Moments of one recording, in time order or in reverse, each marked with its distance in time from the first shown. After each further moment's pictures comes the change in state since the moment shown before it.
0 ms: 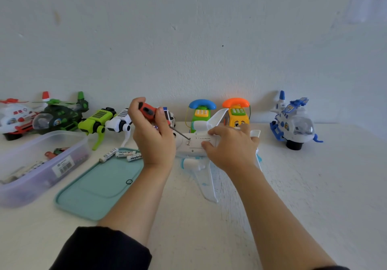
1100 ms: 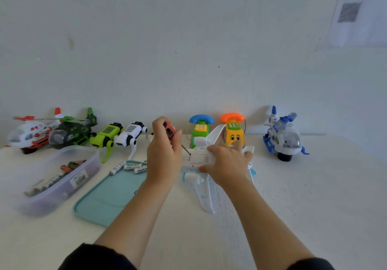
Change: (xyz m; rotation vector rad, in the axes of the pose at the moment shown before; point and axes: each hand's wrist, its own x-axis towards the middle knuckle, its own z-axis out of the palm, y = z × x) left_hand 0.005 0.035 -0.018 0.198 -0.372 -0.007; right_hand -0.010 -0.003 -0.014 -0.091 -0.171 -0.033
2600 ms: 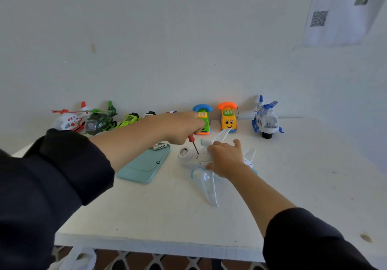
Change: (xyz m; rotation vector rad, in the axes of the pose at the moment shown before) left_hand 0.061 0.104 -0.086 0.706 -1.312 0.418; right_hand -0.079 -0.013 -0.040 -0.193 -0.131 -0.206
